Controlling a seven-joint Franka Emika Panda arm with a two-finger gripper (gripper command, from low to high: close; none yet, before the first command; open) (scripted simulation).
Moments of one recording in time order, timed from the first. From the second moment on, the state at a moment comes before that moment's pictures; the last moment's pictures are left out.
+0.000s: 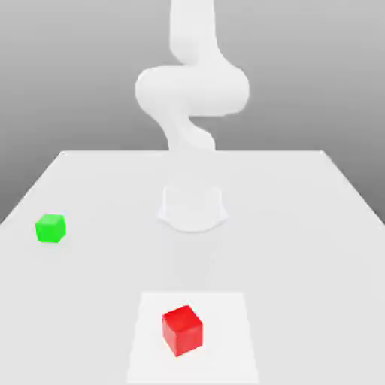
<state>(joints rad) -0.04 -0.71 0.03 -2.34 0.01 2.35 0.90</state>
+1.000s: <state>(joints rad) -0.16 0.30 0.10 -2.63 -0.13 2.93 1.90</state>
